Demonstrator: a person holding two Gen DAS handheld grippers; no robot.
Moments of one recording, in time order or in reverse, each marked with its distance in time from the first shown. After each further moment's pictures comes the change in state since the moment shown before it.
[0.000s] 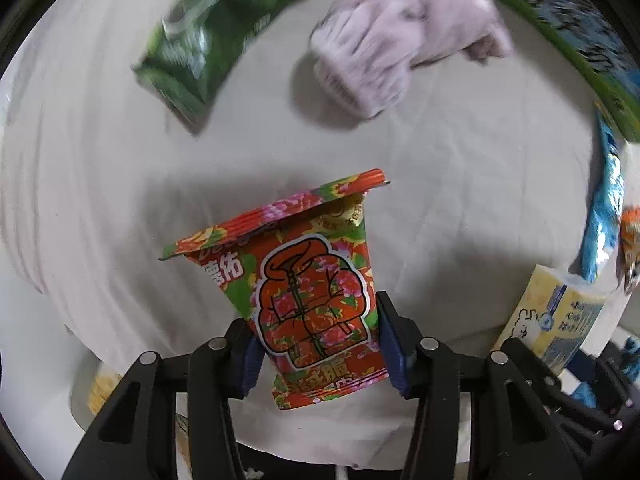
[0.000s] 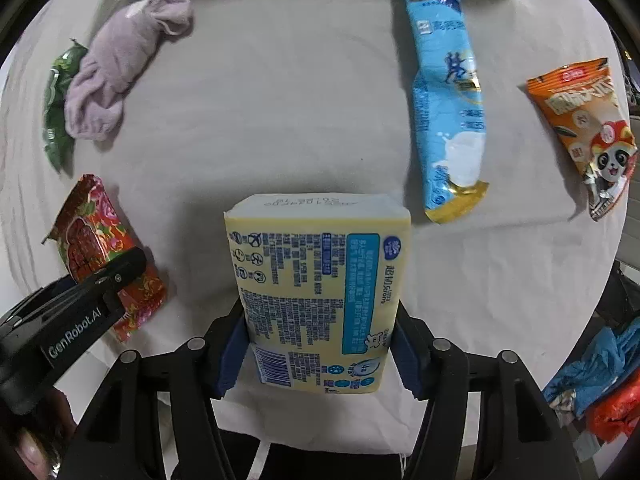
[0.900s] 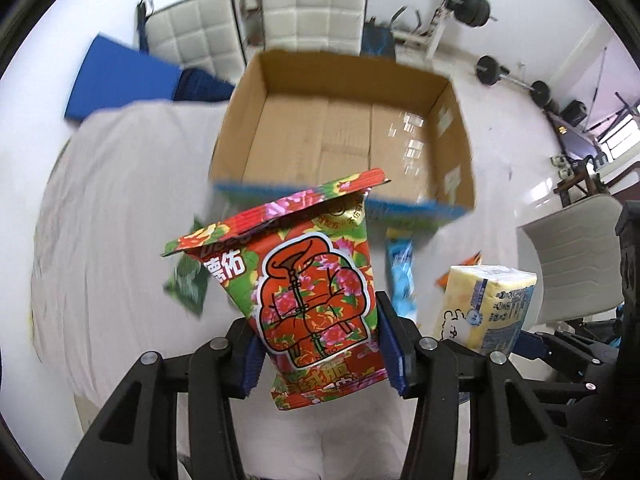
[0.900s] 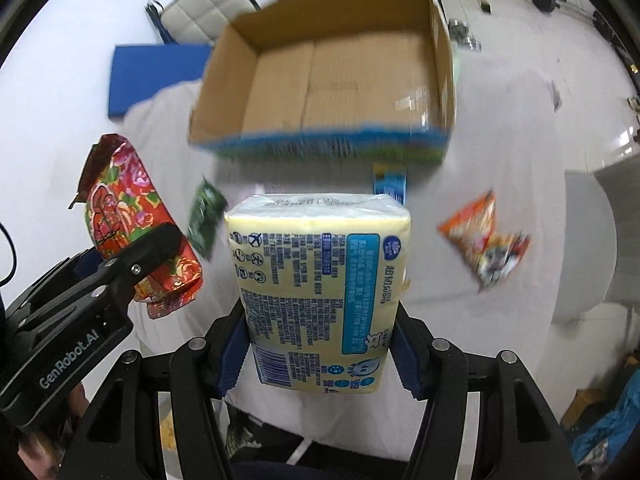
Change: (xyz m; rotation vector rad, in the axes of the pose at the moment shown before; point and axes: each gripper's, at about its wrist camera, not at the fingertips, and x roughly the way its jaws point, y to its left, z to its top) left arm -0.240 -0.095 -0.013 0.234 -0.479 -0.128; right arm -0.233 -0.056 -0.013 -0.014 -0.366 0.250
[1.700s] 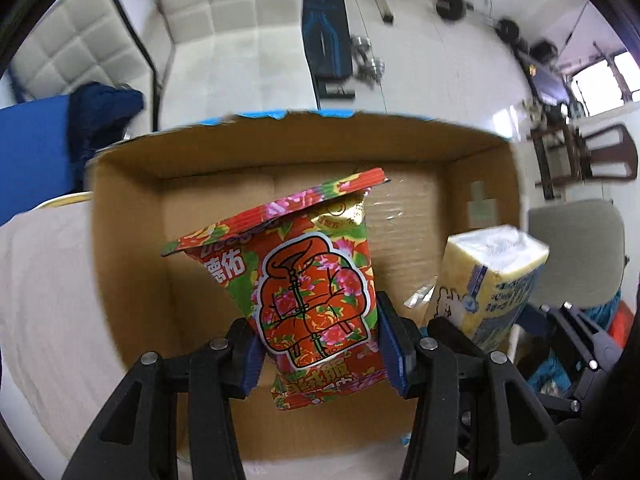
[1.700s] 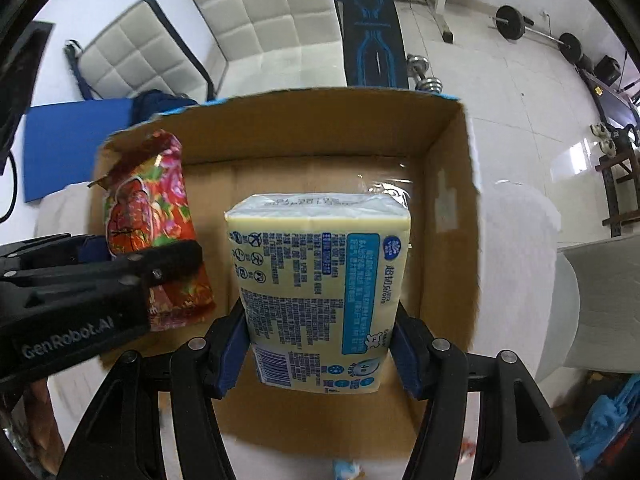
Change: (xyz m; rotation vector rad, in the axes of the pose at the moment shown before) left arm 0.186 -0.010 0.247 0.190 0.320 -0.169; right arm 0.113 -0.022 0.264 0.059 -0.012 -0.257
